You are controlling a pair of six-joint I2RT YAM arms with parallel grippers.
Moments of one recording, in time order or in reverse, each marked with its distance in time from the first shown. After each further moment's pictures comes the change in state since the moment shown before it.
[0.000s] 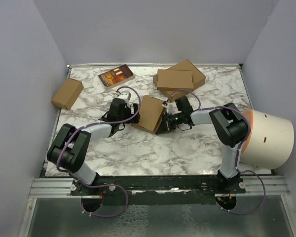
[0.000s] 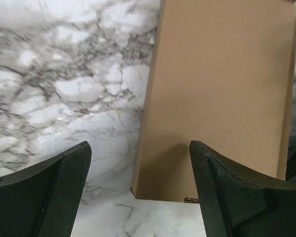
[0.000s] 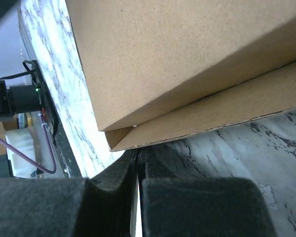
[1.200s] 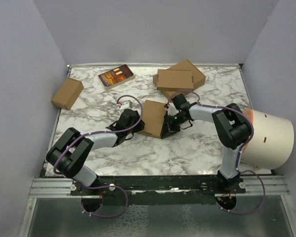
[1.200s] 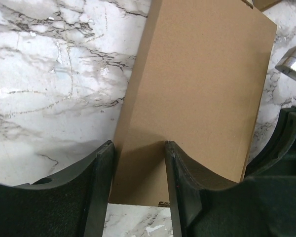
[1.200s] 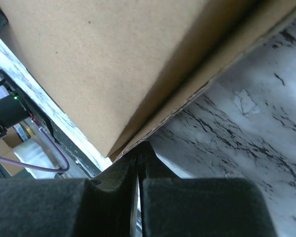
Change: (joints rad) left arm -0.191 -0.010 -0.095 0.017 -0.138 -0.429; right arm 0.031 -0.036 0.138 -0.486 0.199 0.049
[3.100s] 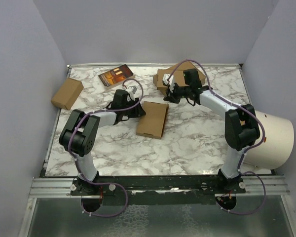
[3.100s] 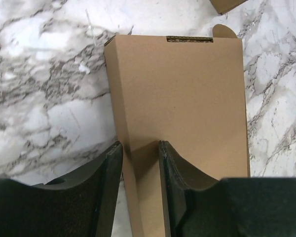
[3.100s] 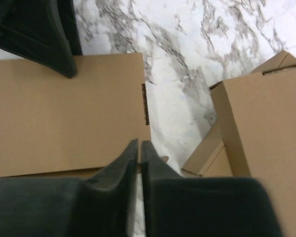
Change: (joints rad) left arm 0.245 0.256 0.300 -0.066 0.483 0.317; right arm -0.136 -0.095 0.231 0.206 -0.020 -1.054
